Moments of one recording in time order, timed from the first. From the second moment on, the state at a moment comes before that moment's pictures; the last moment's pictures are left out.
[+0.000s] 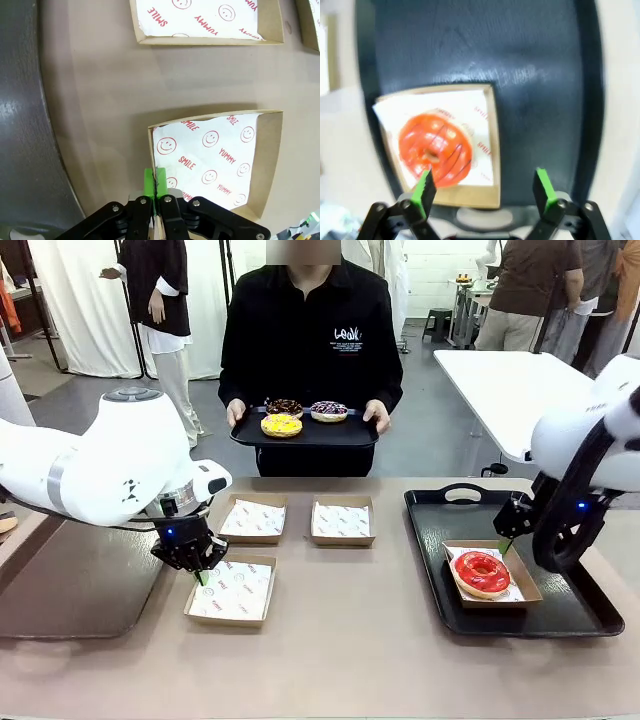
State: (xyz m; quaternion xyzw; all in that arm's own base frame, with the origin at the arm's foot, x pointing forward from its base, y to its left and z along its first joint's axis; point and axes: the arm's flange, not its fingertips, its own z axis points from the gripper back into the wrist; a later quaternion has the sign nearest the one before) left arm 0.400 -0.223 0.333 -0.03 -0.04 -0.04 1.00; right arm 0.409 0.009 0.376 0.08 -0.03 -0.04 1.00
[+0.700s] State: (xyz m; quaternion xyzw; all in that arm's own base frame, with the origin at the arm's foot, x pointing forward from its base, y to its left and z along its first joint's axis) left arm 0.402 -0.230 0.489 -0.05 -0.12 -0.04 0.99; right arm 0.330 -0.200 0.479 0.48 -0.05 -0.08 0.87
